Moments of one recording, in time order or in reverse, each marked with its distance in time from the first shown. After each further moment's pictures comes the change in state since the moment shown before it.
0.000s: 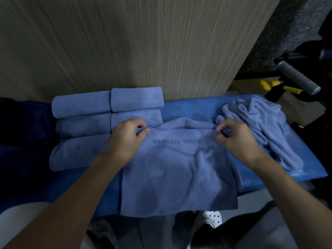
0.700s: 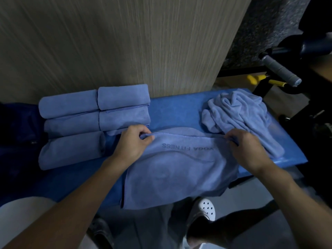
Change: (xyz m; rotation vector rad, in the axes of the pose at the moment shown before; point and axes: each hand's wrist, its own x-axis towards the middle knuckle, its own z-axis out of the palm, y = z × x) left_hand -0.016 0.027 0.039 -0.242 -0.122 -0.105; right_hand -0.043 0.045 -0.042 -0.350 -0.045 0.069
